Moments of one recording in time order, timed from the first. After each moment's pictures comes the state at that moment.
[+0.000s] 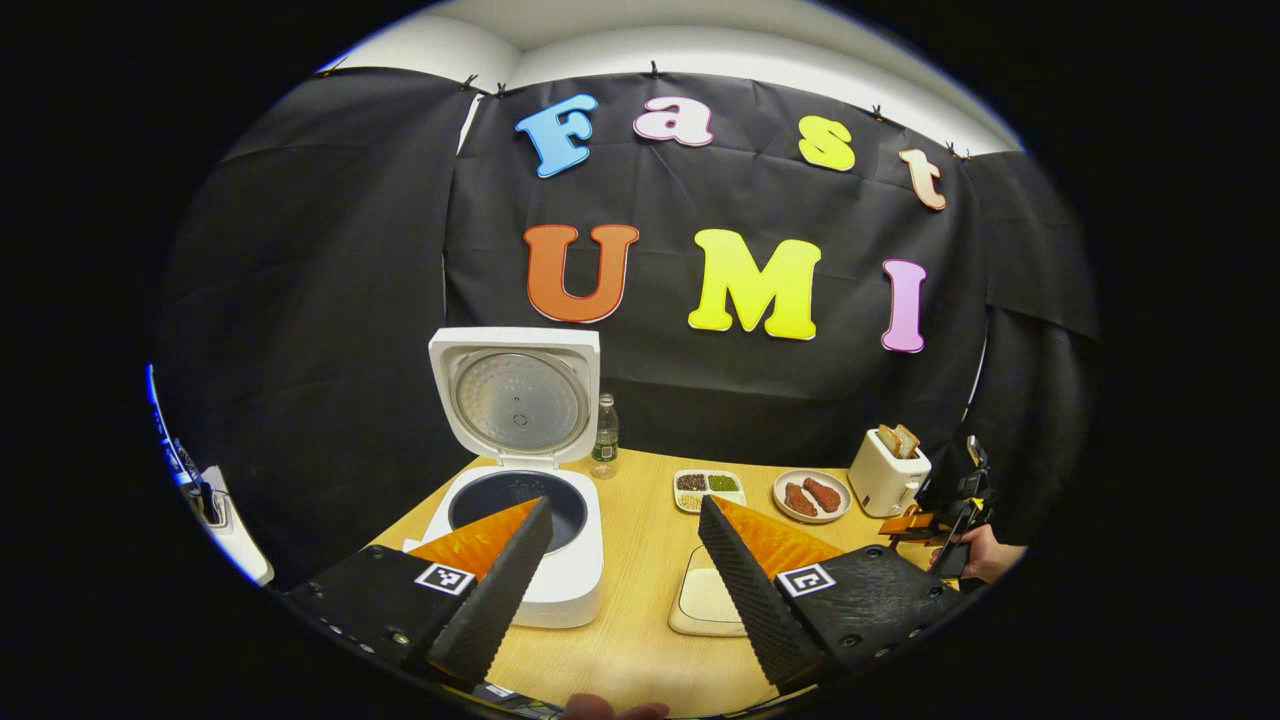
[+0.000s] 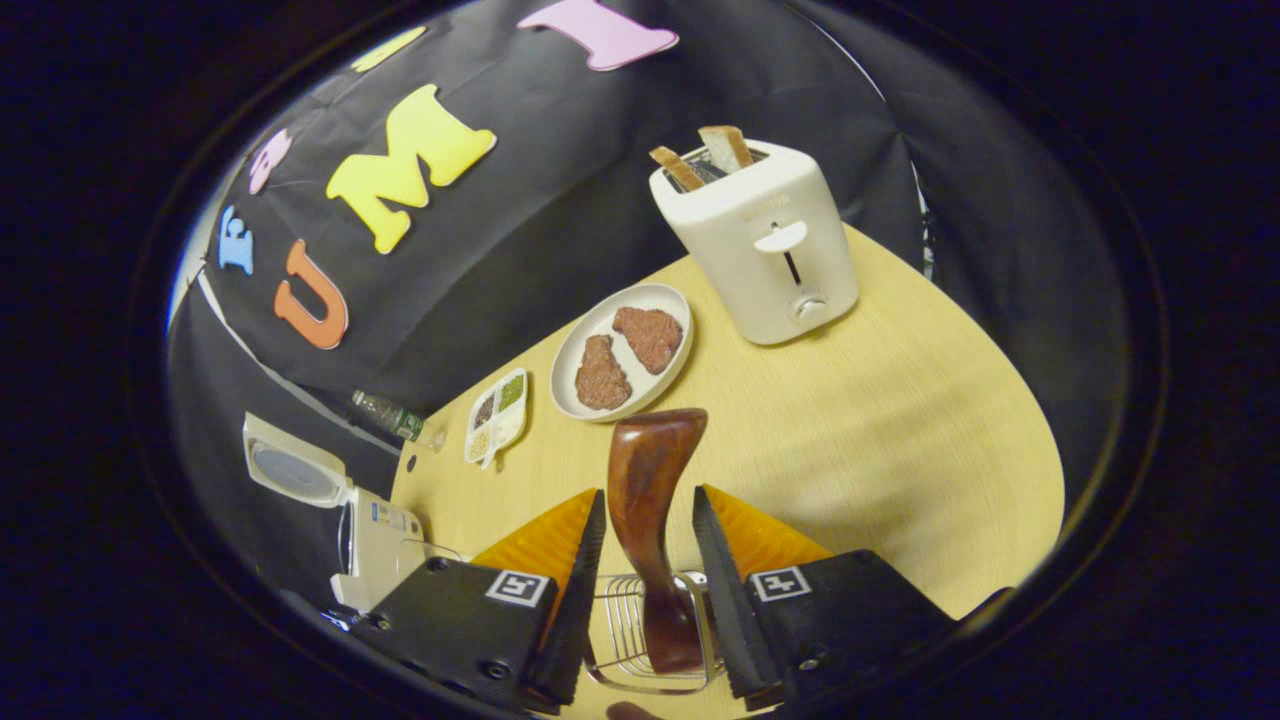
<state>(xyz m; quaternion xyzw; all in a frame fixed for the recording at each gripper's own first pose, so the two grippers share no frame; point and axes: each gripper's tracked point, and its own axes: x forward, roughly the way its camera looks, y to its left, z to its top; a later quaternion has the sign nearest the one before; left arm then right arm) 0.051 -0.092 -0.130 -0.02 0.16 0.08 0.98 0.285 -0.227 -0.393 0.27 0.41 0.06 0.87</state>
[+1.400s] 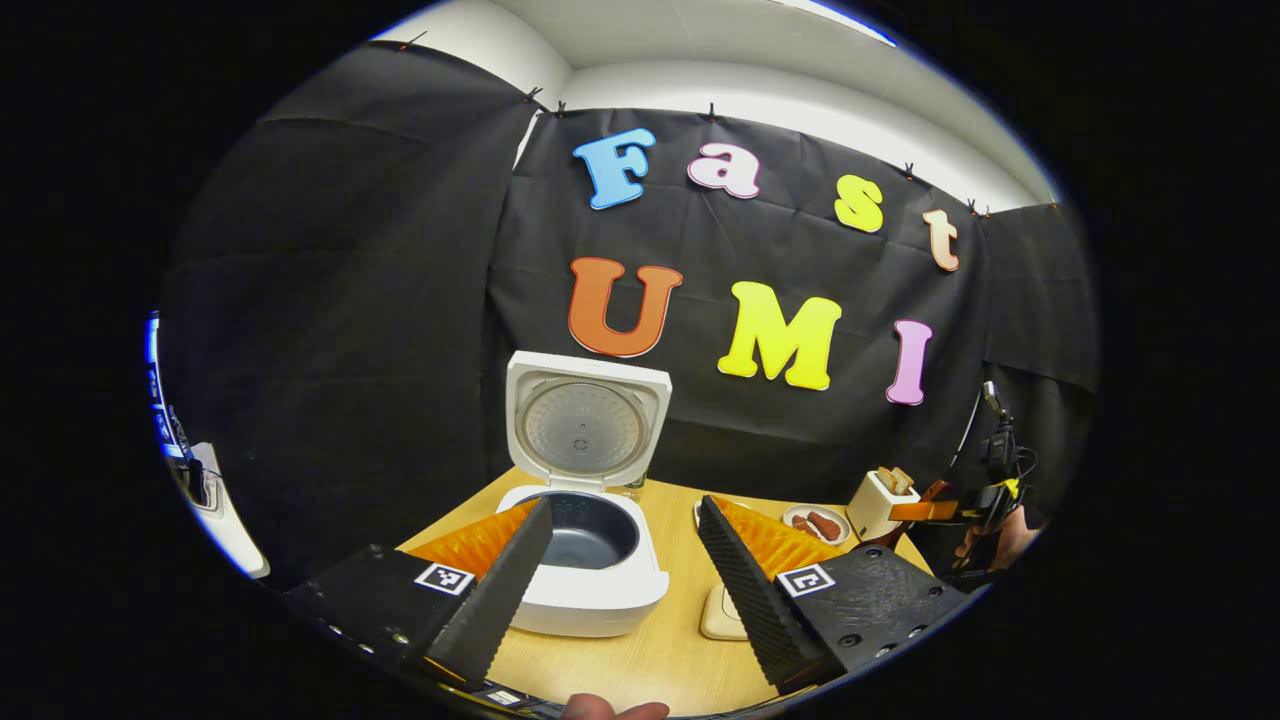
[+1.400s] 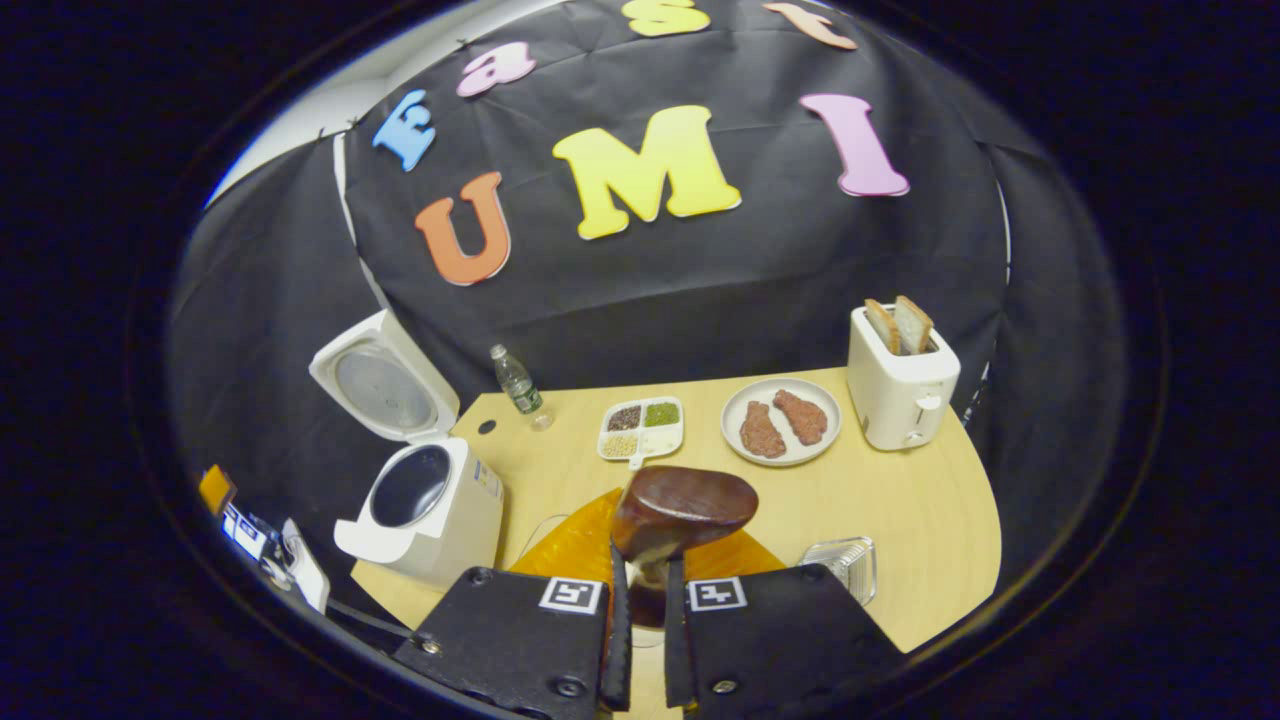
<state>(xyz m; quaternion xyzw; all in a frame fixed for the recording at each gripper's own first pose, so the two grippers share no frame) -0.005 0.006 -0.094 -0.06 0.09 0.09 0.99 0.197 -0.037 -0.235 0.04 0.31 0.15 0.94</state>
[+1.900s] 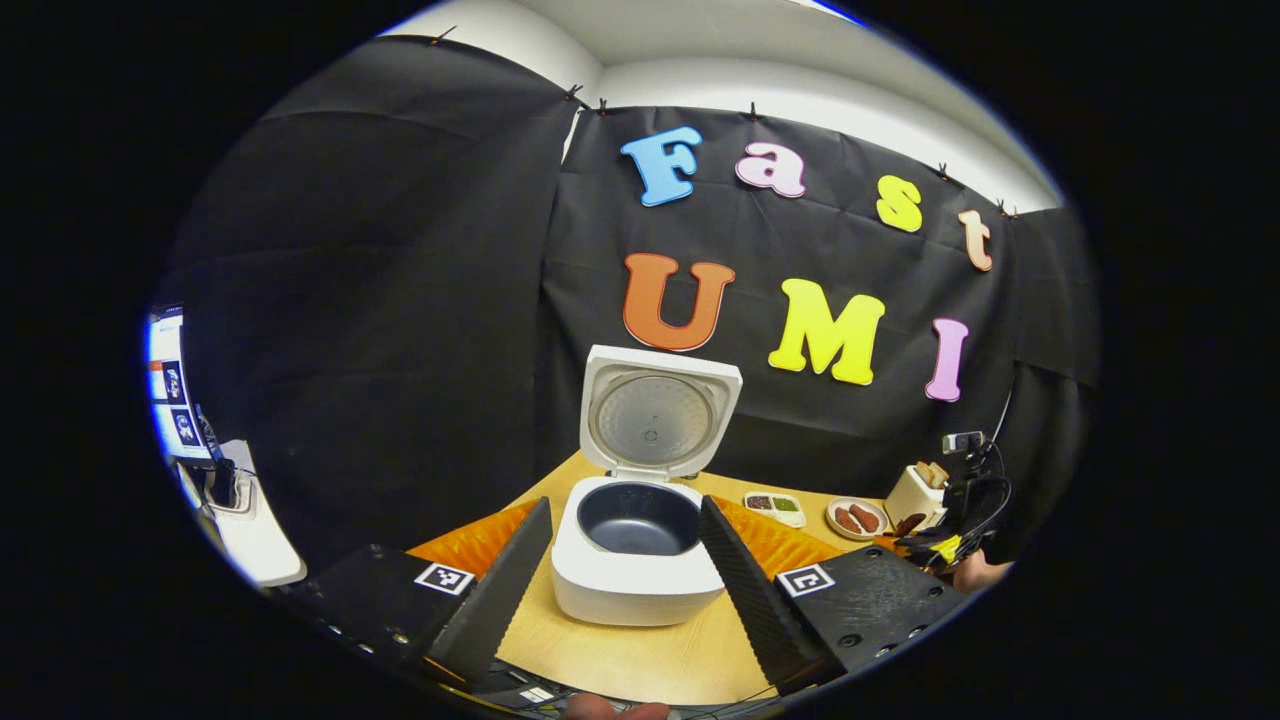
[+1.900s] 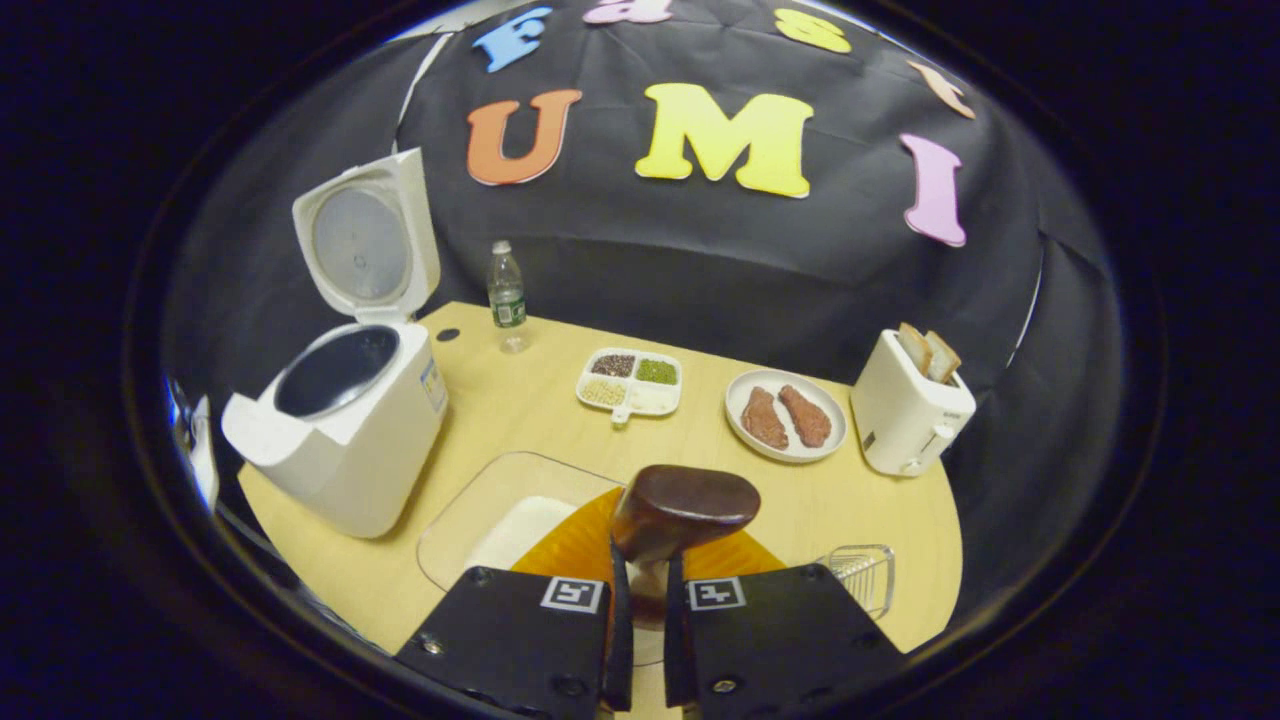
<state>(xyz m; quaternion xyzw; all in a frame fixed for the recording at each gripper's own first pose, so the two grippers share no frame) -0.037 0.062 -0.102 -0.06 0.11 0.14 0.98 0.202 -0.002 -0.331 -0.15 0.29 0.12 0.94</state>
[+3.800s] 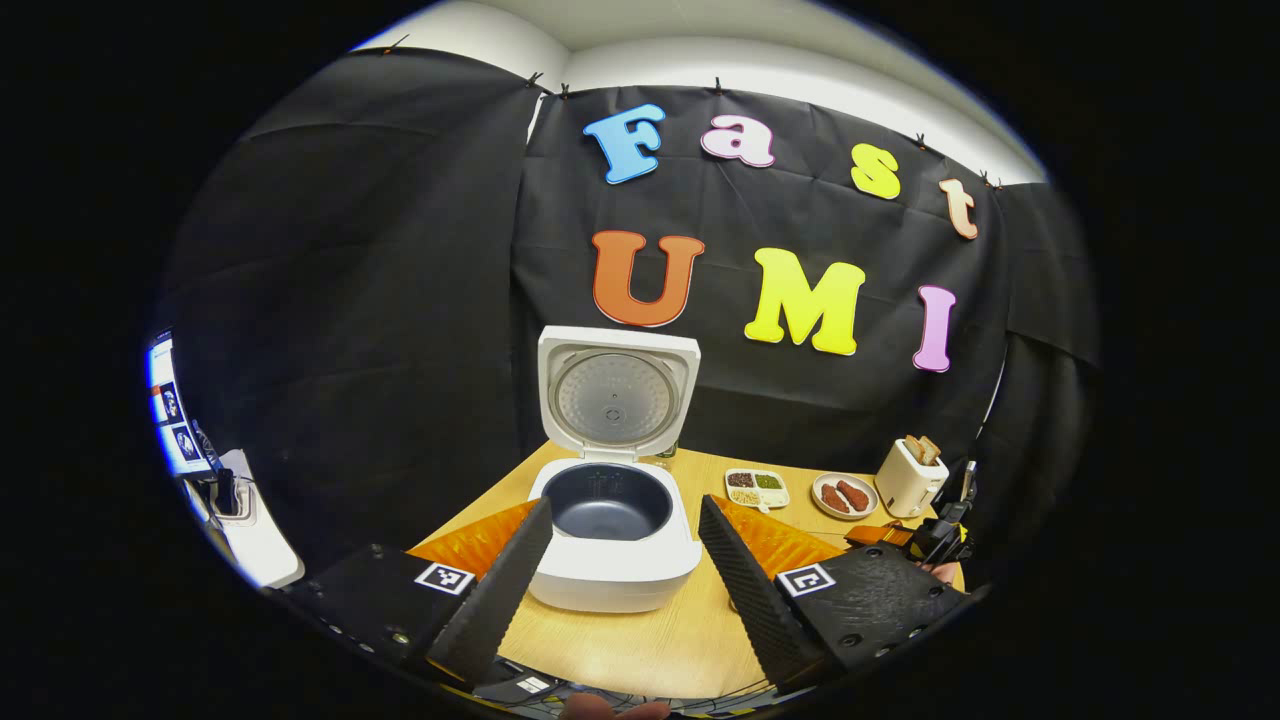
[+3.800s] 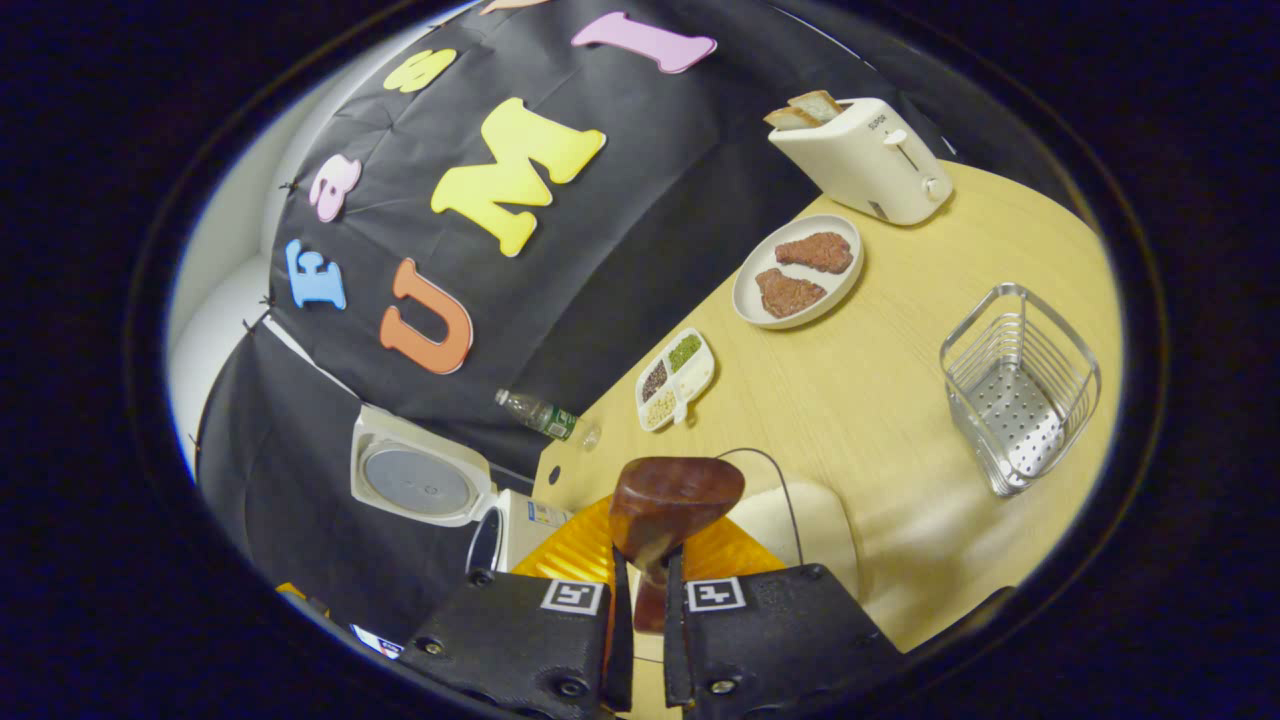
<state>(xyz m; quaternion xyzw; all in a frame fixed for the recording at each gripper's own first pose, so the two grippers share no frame) -0.015 -0.002 -0.103 -0.04 0.15 0.12 0.98 0.202 -0.021 -0.337 0.39 0.30 0.14 0.86</state>
